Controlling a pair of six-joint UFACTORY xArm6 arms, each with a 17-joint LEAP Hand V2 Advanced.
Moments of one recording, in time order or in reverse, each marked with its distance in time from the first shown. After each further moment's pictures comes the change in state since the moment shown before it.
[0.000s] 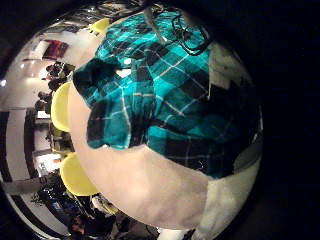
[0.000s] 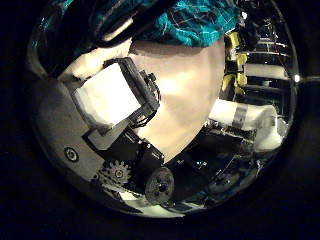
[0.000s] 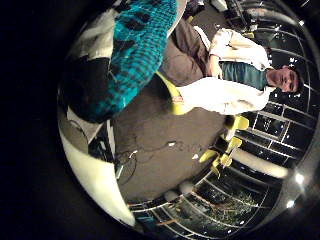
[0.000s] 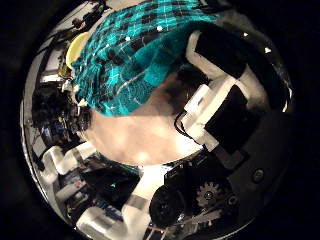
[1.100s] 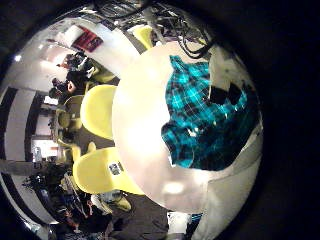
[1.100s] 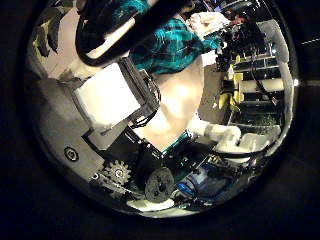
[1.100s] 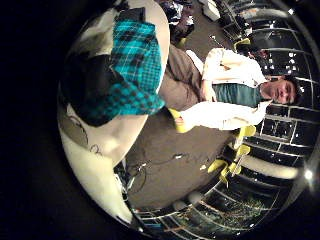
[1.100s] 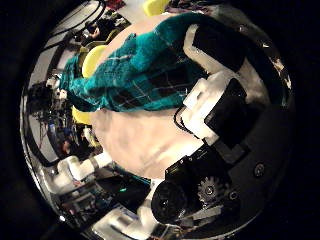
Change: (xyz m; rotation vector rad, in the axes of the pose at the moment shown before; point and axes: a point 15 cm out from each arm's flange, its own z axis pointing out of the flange) left arm -0.156 -0.096 -0.159 0.161 -0.031 -0.216; right arm 0.008 -0.141 -0.095 0.137 -0.103 0.006
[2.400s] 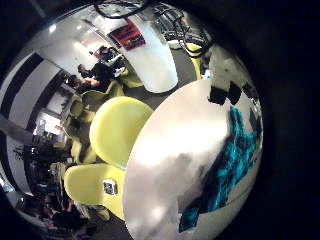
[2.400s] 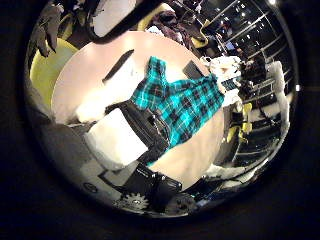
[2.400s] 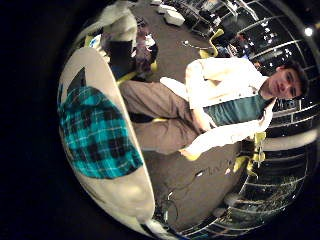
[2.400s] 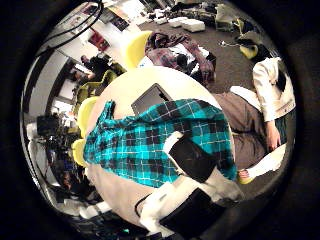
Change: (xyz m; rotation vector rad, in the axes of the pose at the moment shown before) left arm -0.068 -0.087 0.047 0.166 0.002 -0.177; right arm 0.115 -0.115 -0.015 0.302 0.020 0.282
